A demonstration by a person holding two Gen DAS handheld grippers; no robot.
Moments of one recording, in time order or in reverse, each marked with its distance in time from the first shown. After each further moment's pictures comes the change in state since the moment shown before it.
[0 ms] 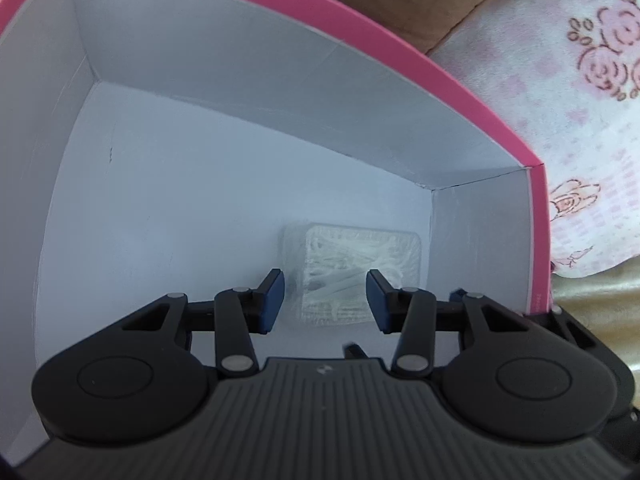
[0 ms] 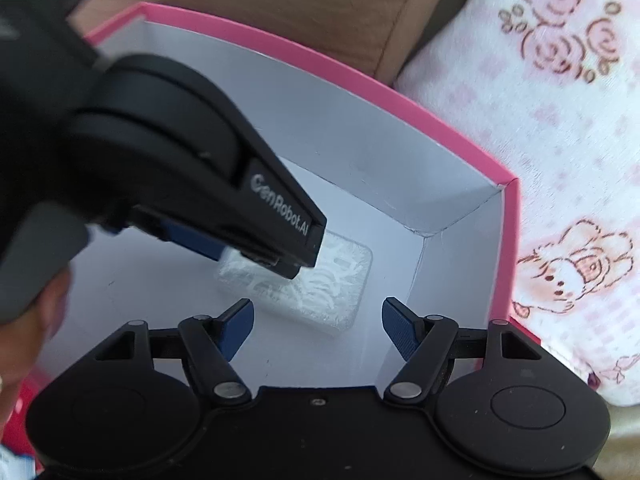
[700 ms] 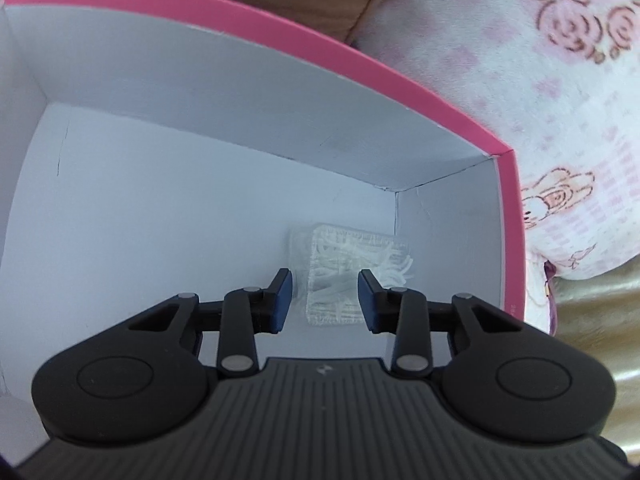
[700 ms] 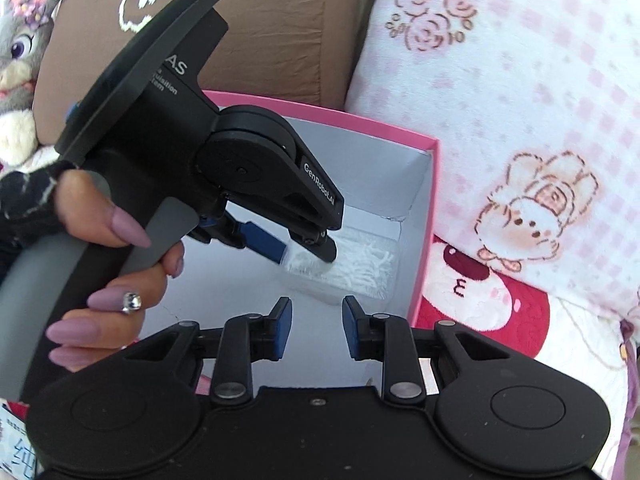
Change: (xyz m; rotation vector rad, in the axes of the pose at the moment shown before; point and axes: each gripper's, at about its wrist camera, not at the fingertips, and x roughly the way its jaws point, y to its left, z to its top) left arm 0.015 -0.047 -0.008 0.055 -0.050 0.036; right arm -0.048 -0.043 -0.093 0.208 -0.203 0.128
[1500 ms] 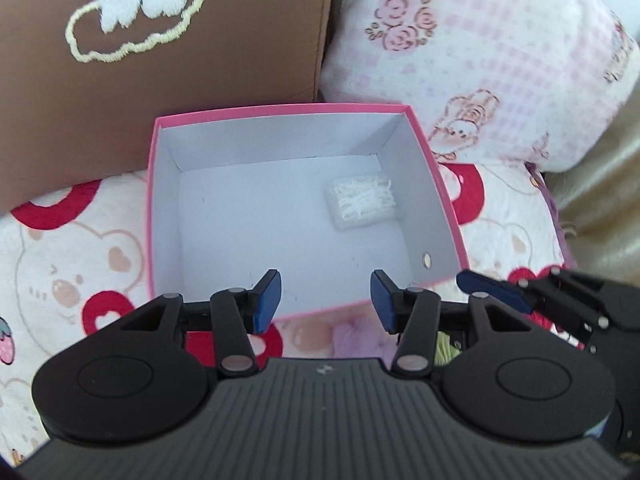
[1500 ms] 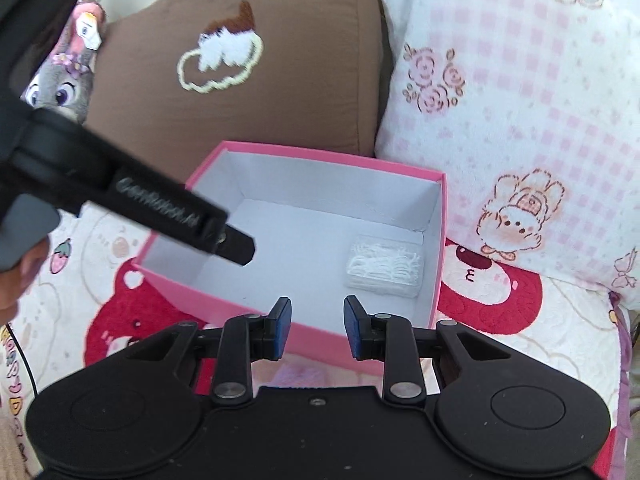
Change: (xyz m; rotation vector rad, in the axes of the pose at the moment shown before) left arm -0.210 -0.032 -0.075 0.379 -0.060 0.173; right arm -0.091 0.030 0.006 0.048 -0.069 0.052
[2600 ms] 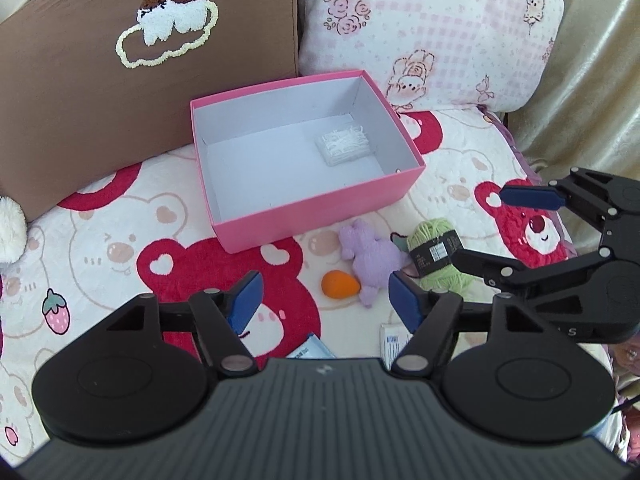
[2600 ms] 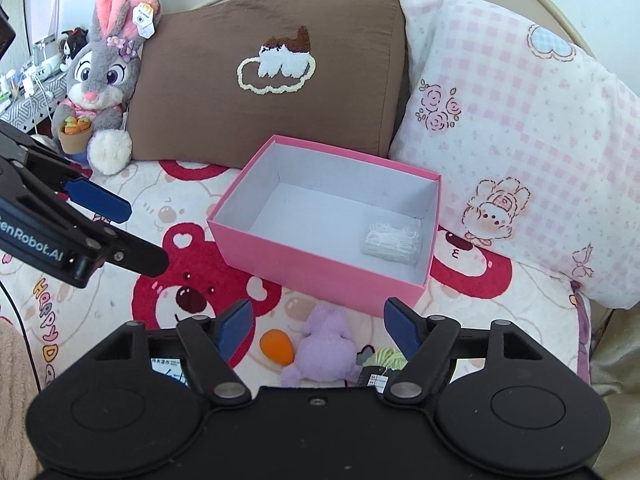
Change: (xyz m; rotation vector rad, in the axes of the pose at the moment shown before) left arm -0.119 0.011 -0.094 0.164 -0.006 -0.006; right arm -0.102 0.053 -0.036 -0.071 0.024 -0.043
